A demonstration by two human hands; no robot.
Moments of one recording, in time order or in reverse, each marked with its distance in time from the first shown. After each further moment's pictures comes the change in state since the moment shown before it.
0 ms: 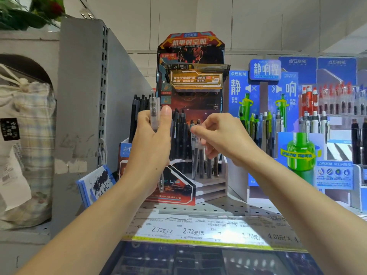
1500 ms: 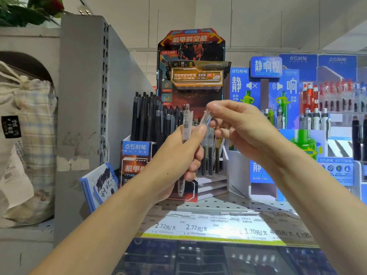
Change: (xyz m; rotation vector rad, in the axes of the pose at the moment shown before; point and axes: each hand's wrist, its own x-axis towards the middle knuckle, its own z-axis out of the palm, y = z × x) left_hand -0.016 0.000 0.015 -0.119 -0.473 -0.203; right_hand -0.005 -0.003 -0.028 0.830 -0.144 0.066
